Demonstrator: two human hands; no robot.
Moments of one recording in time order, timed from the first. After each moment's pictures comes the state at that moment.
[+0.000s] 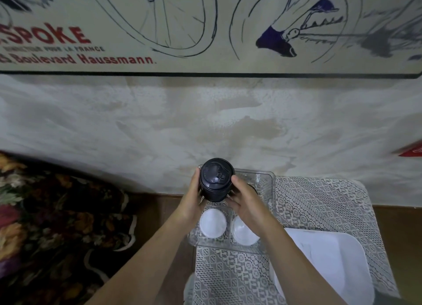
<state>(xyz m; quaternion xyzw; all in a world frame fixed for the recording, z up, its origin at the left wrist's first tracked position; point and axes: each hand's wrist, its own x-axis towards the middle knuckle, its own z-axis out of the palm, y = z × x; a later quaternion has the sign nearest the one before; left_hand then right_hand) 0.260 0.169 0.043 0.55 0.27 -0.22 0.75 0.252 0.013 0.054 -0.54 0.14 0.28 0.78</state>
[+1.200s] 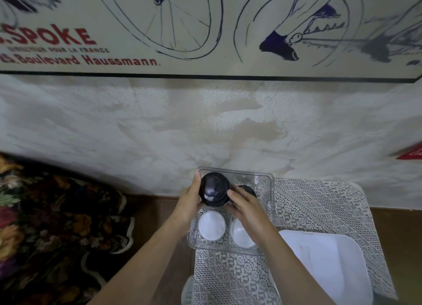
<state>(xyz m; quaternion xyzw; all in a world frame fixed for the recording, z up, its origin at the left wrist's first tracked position) 0.257 0.178 0.037 0.65 0.24 -0.21 0.69 0.239 0.009 0.028 -0.57 0.18 0.25 0.76</state>
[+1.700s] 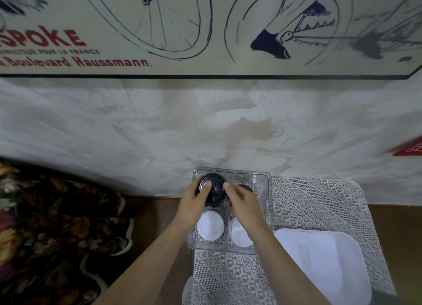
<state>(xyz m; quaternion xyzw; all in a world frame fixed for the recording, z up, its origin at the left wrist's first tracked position) 0.258 0.172 0.014 0.72 0.17 -0.14 0.65 0.248 0.015 0.013 -0.73 0.19 0.19 0.63</state>
